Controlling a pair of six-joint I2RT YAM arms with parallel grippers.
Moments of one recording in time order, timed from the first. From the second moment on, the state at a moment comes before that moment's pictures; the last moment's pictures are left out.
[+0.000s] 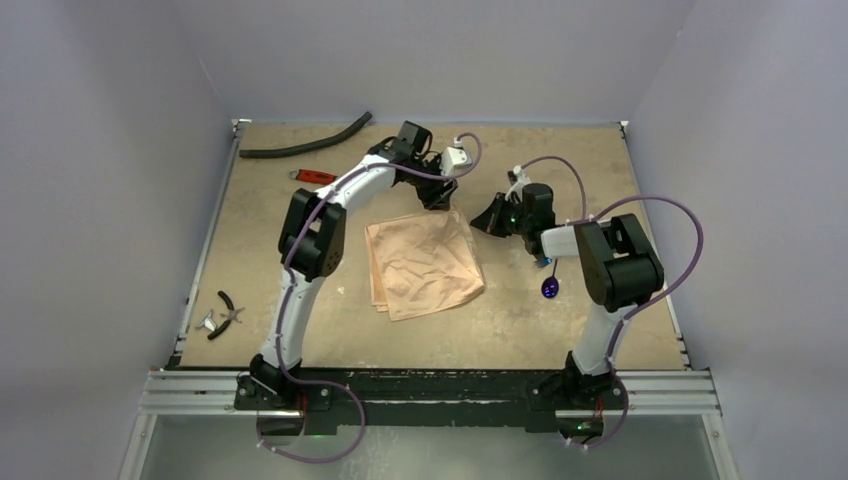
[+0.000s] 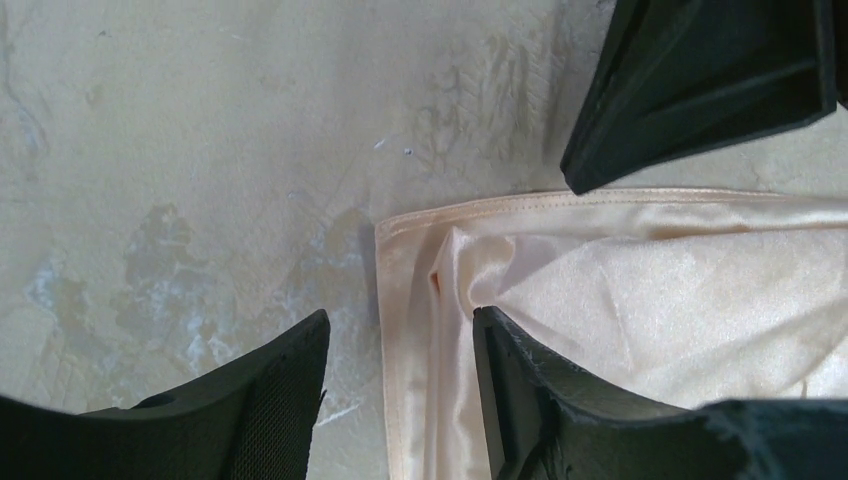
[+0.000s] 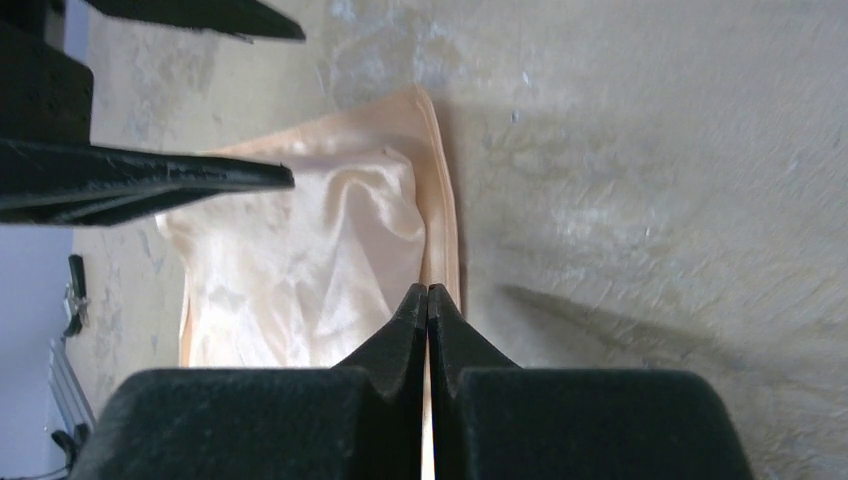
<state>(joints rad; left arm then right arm) -0.50 2.34 1.98 -0.55 0.60 0.60 0.22 1.86 0.84 0.49 -0.48 0.56</state>
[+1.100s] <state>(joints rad) -0.55 2.48 2.12 -0.68 0.69 0.53 0.25 1.89 0.69 0.67 -0.57 0.59</state>
